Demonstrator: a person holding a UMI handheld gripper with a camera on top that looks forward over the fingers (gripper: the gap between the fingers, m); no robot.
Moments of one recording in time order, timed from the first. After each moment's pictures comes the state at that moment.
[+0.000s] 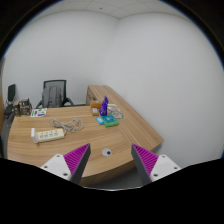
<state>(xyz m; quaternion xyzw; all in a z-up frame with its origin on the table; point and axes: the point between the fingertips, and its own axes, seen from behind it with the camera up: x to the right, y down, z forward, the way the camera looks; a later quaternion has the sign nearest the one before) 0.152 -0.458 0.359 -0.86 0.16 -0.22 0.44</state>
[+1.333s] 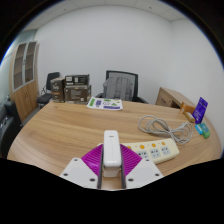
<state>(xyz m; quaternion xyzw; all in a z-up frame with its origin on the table) -0.206 -0.094 0.052 -0.87 -0.04 -0.03 0.49</state>
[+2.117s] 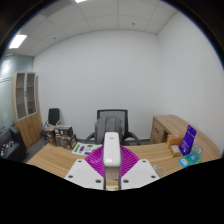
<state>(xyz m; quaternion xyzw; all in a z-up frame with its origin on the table) -0.050 -0.055 0.262 -0.78 -0.02 0.03 0.62</state>
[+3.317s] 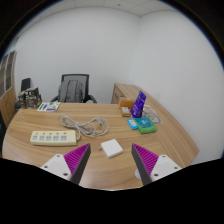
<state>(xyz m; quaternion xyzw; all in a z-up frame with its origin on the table) 0.140 -0.244 0.176 -0.87 0.06 -0.13 0.47</state>
